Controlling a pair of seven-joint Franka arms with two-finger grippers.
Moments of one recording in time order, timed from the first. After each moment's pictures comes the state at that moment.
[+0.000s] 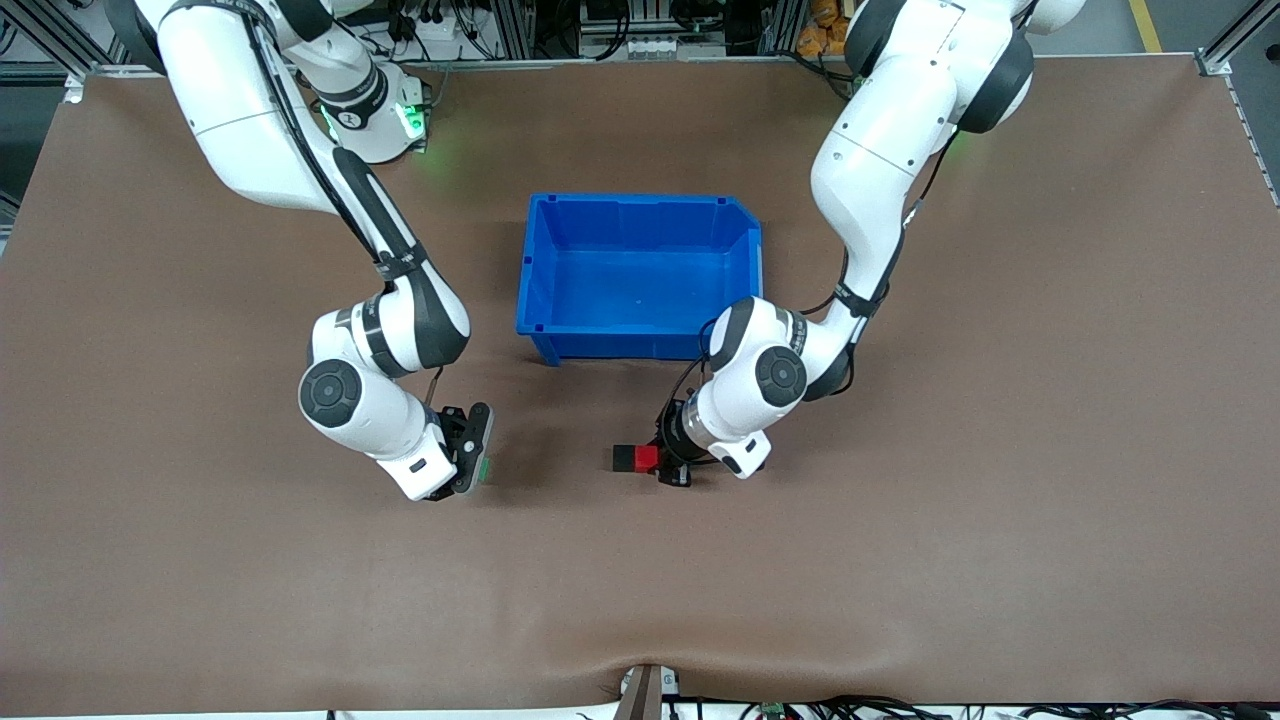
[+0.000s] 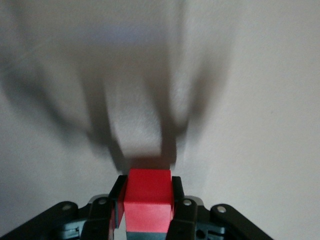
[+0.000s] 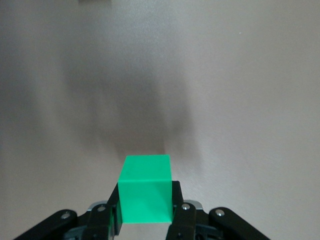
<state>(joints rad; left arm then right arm) -0.58 1.00 -0.06 -1.26 -0.45 2.53 -1.86 0.29 0.71 0.05 -1.57 0.10 2.35 -1.10</state>
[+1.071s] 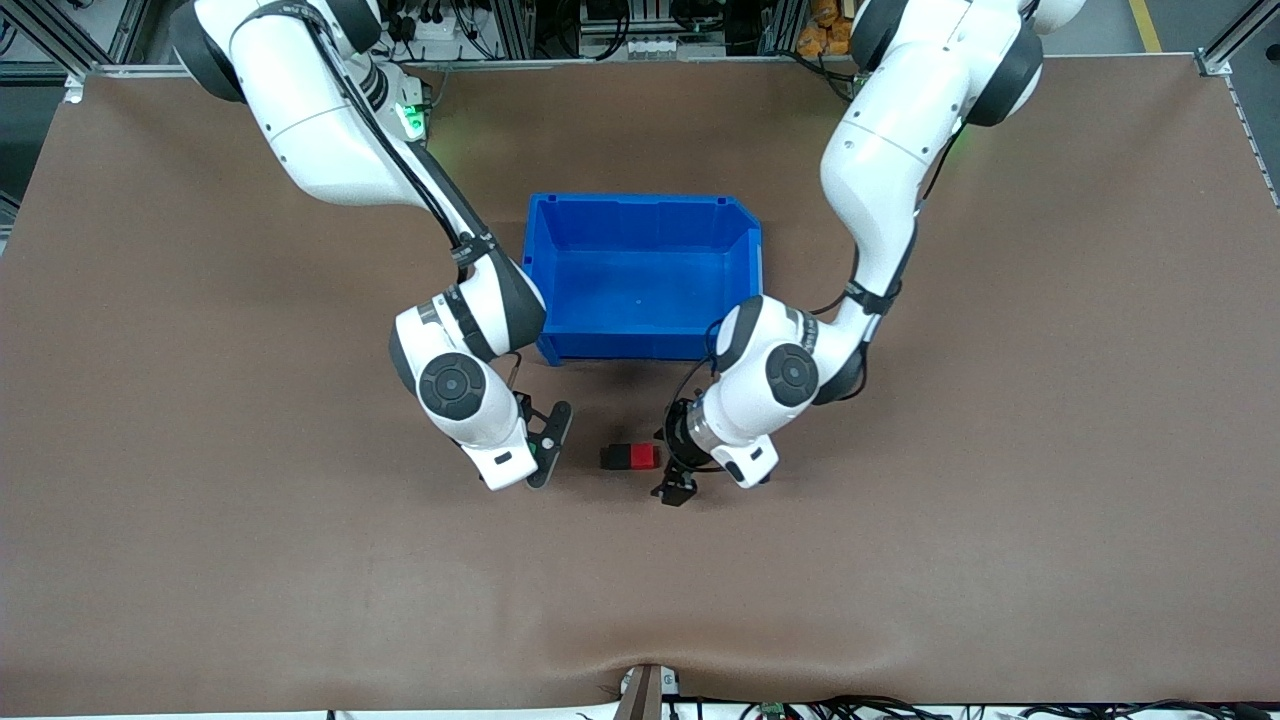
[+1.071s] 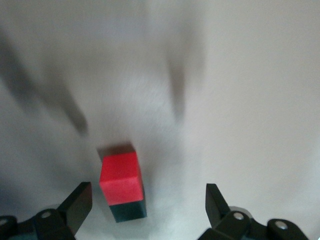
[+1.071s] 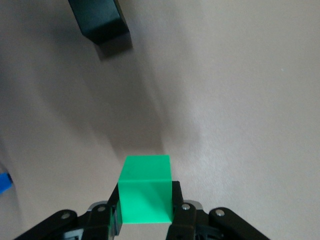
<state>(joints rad) -0.54 0.95 -0.05 -1.23 -0.39 2.44 -1.75 0.45 0.82 0.04 -1.35 -0.04 2.14 -0.75</state>
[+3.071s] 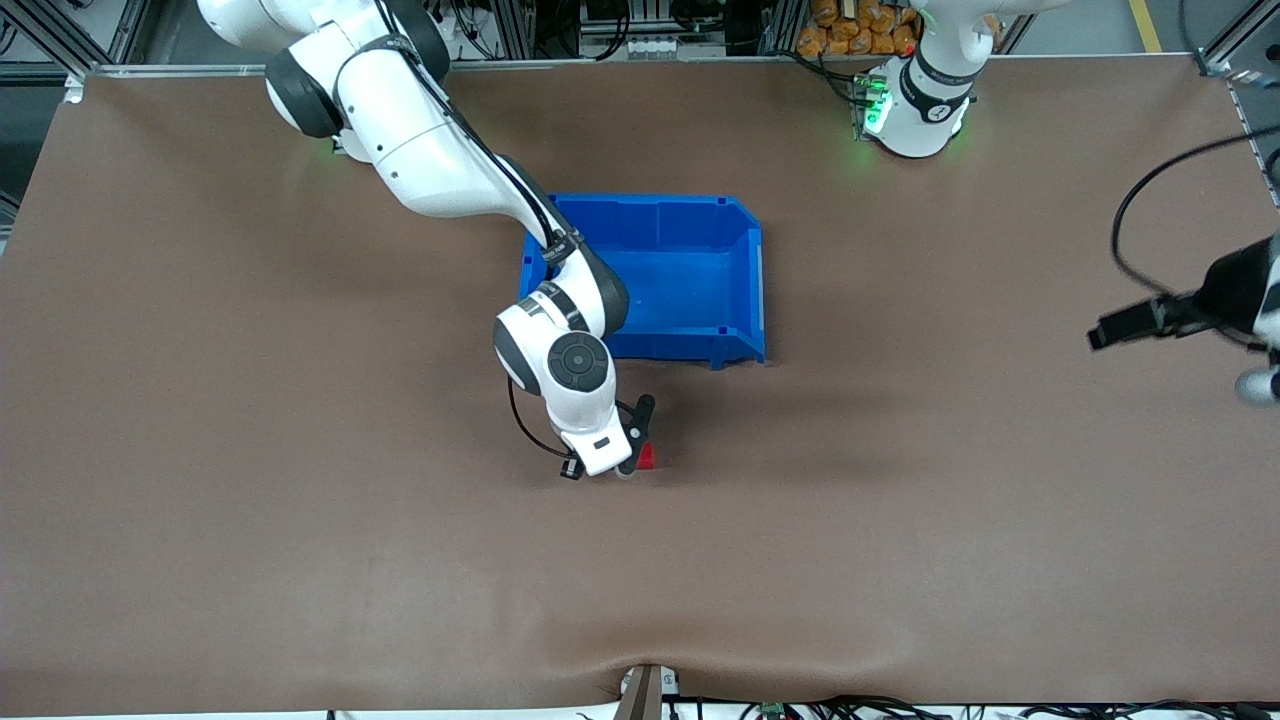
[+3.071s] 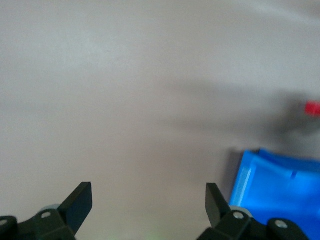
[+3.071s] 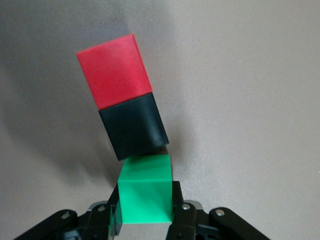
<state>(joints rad) 0.02 0.26 -0.05 -1.22 -0.03 1.44 -0.09 0.65 1.03 -0.05 -1.09 -0.10 2.15 -0.62</state>
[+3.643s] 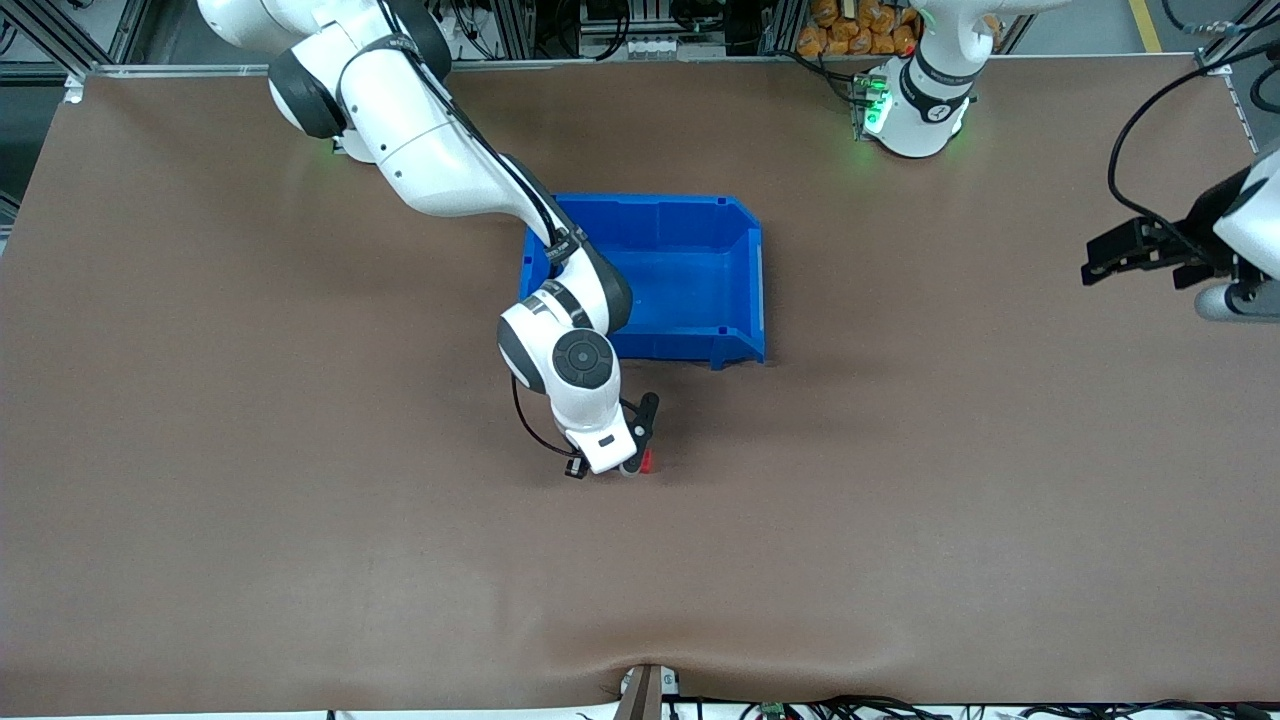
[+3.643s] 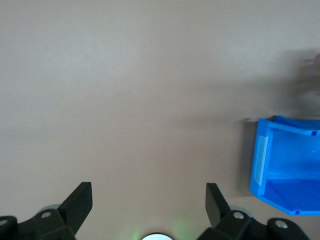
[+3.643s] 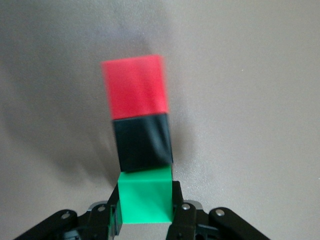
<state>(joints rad) 0.02 0.07 -0.08 -1.47 0.01 1.48 -0.01 0.66 1.03 -0.05 -1.09 -0.10 2.15 -0.61</state>
